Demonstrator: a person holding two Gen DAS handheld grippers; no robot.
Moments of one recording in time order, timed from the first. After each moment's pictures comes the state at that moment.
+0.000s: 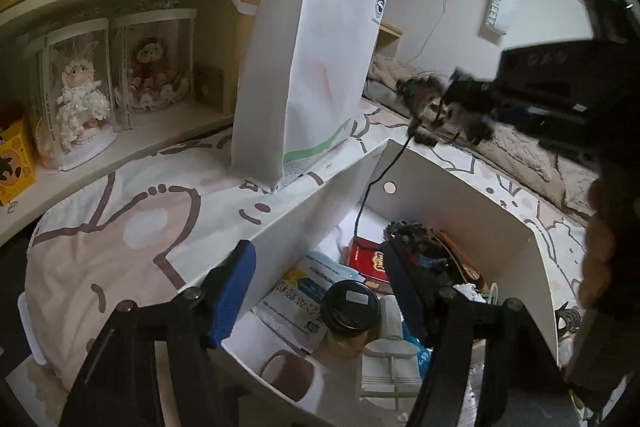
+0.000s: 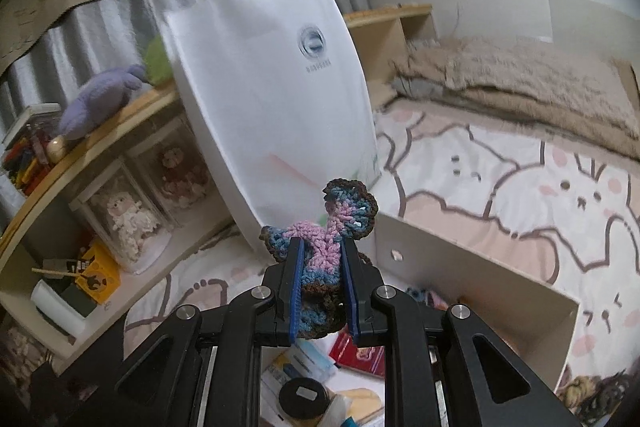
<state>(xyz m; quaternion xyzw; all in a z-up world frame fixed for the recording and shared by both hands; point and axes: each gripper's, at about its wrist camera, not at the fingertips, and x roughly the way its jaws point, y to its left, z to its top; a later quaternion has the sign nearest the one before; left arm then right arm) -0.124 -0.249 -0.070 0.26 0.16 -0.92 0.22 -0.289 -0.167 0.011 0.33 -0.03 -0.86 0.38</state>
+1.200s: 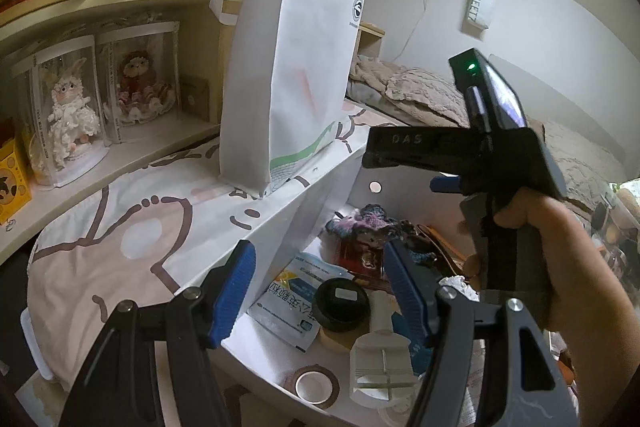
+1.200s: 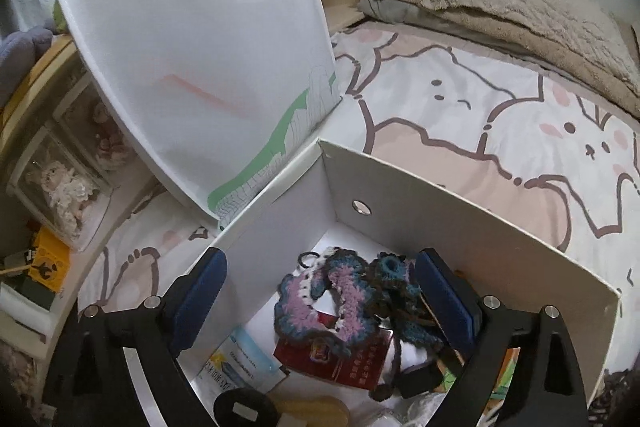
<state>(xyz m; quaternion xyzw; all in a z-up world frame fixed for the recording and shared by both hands) -0.117 -0.240 -0.062 0.26 0.14 -0.93 0.20 -0.346 -0.194 -0.056 0.44 0.01 -0.84 0.32</state>
